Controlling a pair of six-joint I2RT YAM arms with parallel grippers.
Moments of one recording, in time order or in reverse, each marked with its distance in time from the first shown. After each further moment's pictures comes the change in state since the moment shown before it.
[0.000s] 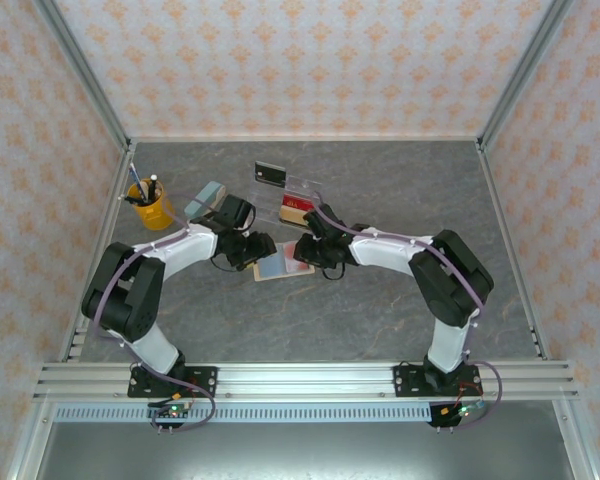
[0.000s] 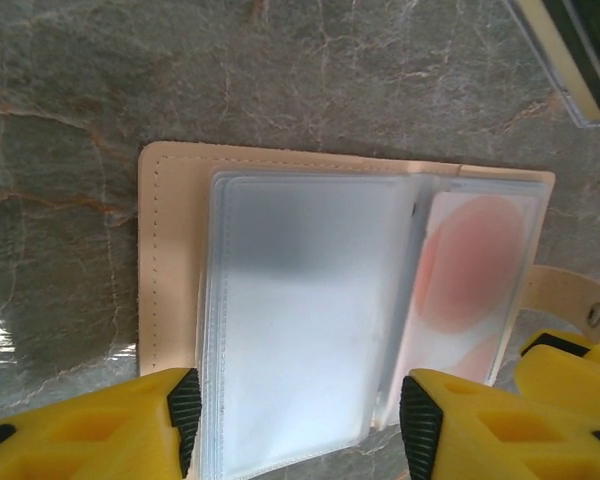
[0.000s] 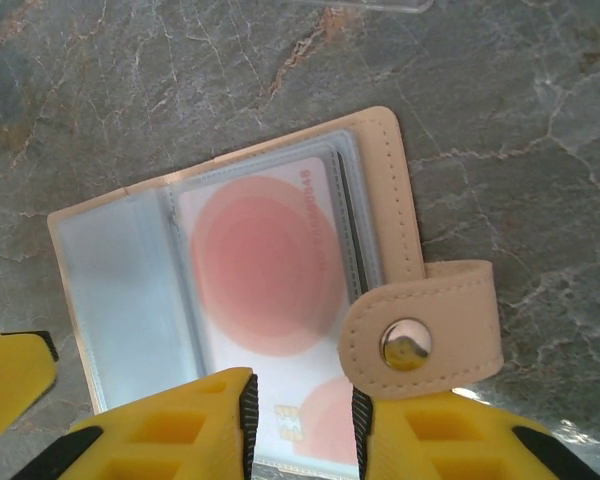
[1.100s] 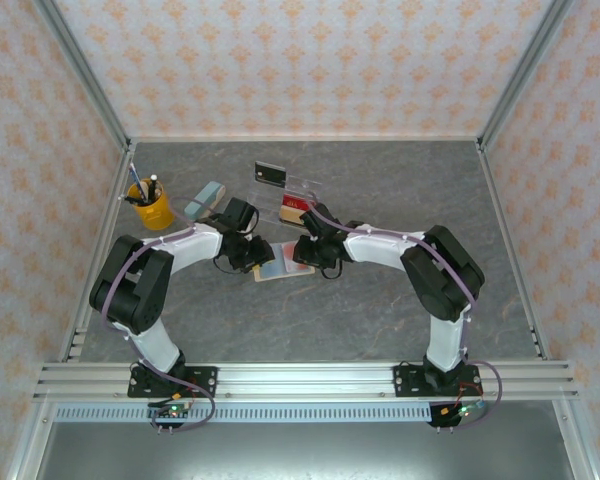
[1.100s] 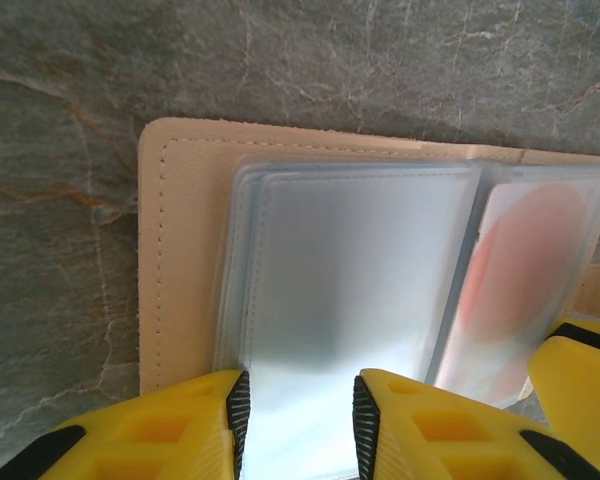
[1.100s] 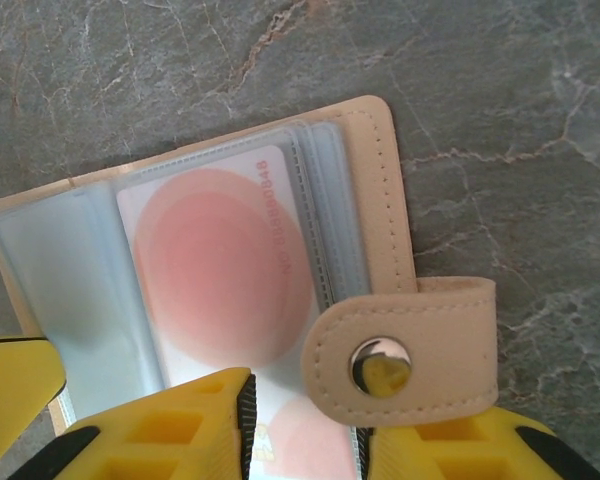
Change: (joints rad) left arm -0.007 0.058 0.001 0.006 0.018 0.003; right arm 0.000 0.058 0.050 -0.058 -0.005 -0.052
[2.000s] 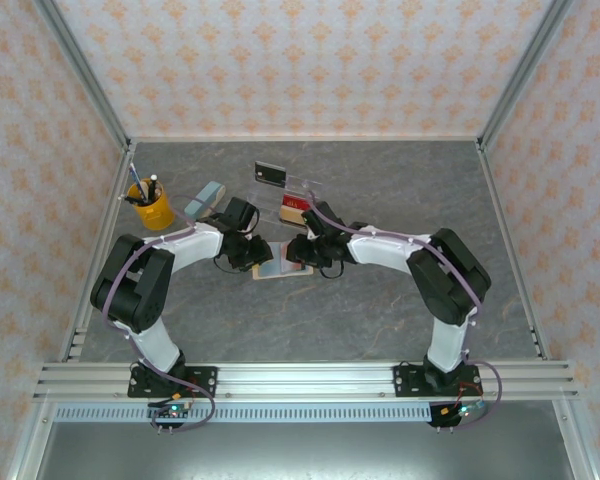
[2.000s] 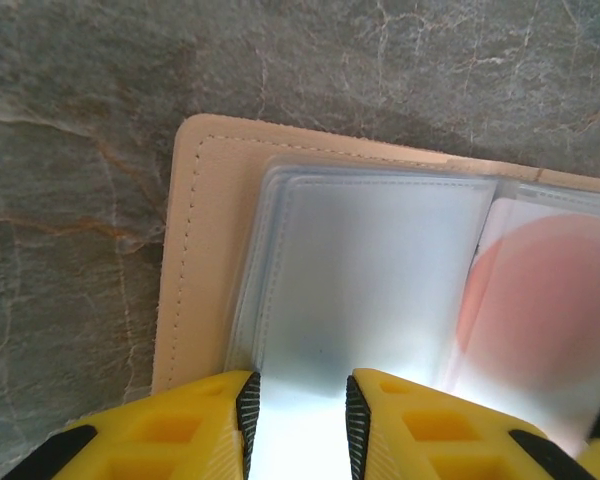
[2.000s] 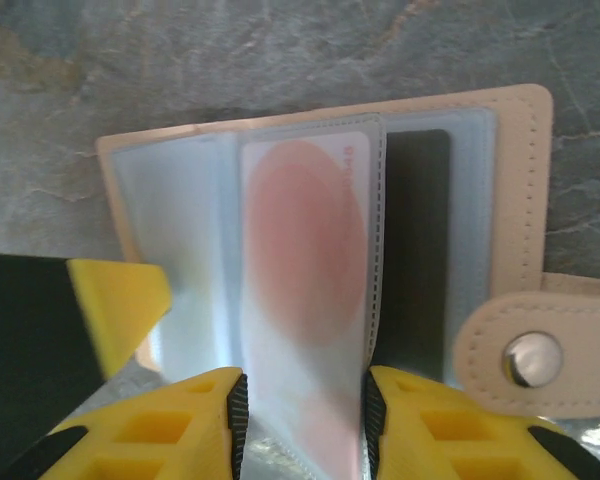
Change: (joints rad) left arm 0.000 0.008 0.008 -0.001 -0.041 0.026; right arm 0.000 -0.052 -0.033 0.085 -0.126 -0.025
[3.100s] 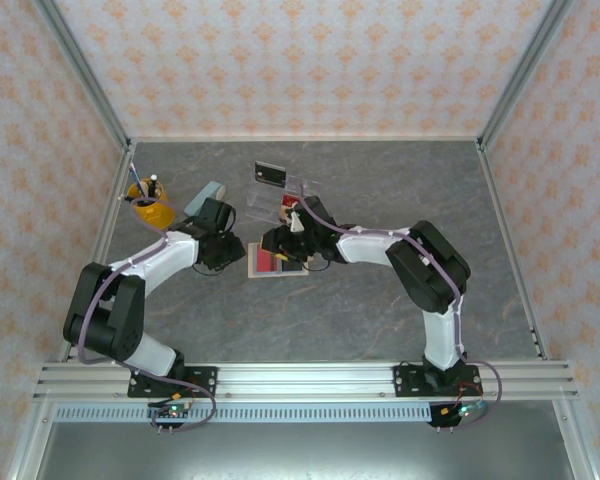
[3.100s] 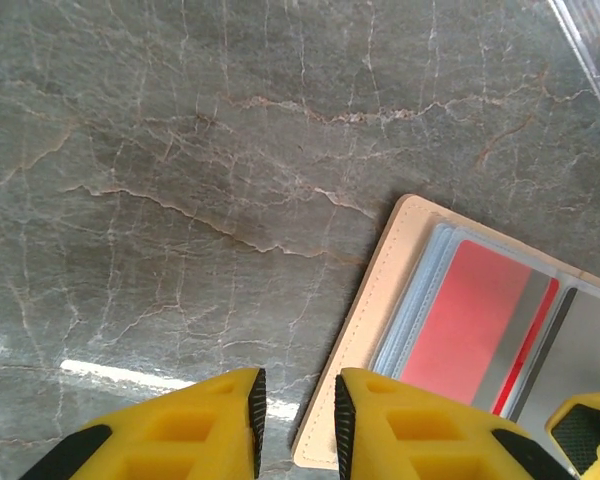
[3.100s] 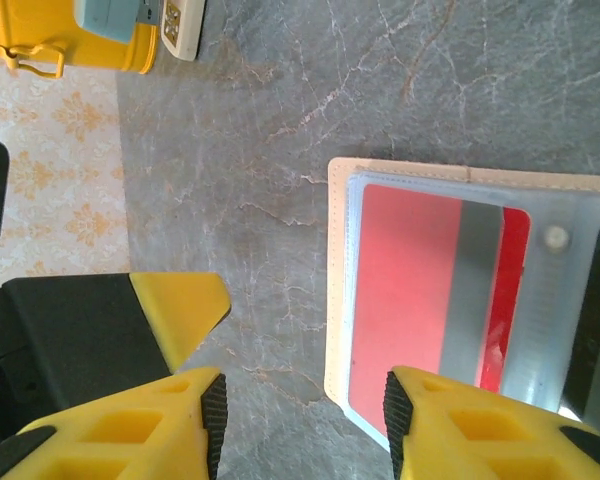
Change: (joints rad) left arm 0.100 -0.220 -0.093 -0.074 -0.192 -0.055; right arm 0.005 0.144 0.046 0.355 -0.257 0.165
